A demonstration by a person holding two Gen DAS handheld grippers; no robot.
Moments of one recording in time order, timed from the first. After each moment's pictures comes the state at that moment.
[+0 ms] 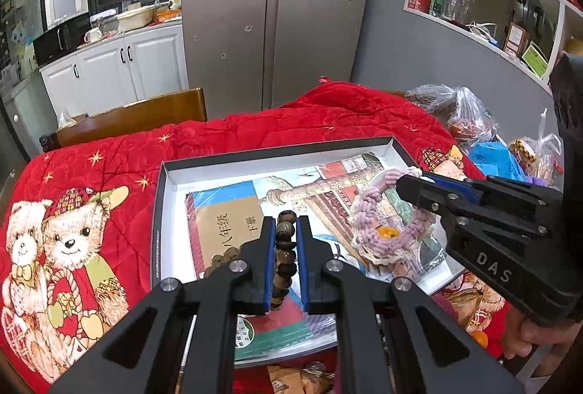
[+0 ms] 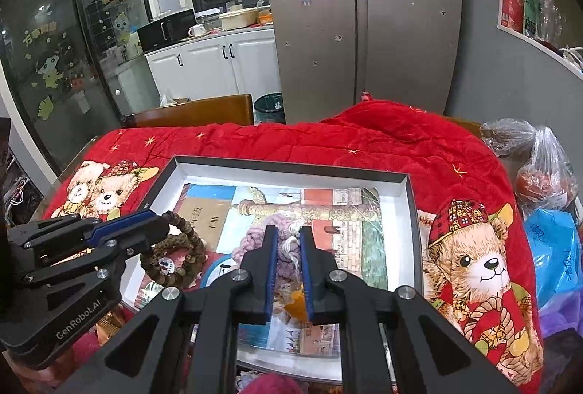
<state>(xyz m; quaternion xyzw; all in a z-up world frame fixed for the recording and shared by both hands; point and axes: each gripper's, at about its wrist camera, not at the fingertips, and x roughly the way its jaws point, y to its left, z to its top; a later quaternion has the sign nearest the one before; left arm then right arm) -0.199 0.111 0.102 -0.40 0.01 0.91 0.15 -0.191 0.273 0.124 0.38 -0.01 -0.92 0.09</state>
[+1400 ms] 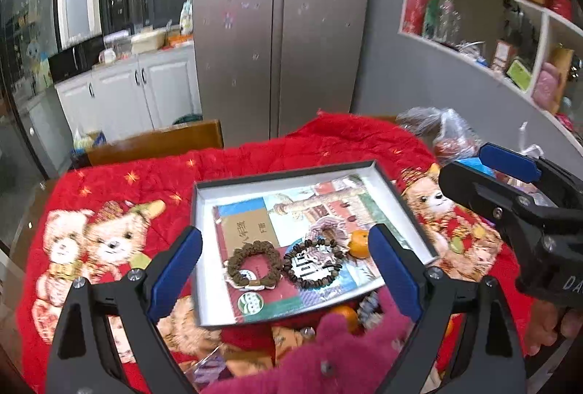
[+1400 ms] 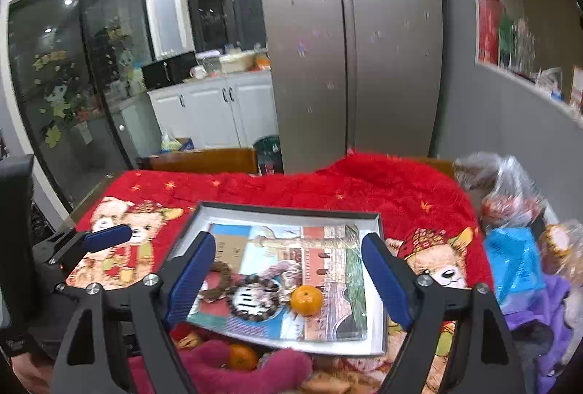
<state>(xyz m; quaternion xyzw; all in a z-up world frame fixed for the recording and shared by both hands) -0.126 0.098 0.186 -0.35 0.02 0.93 0.13 -0.118 0.278 0.207 0.30 -0.02 -0.95 0.07</state>
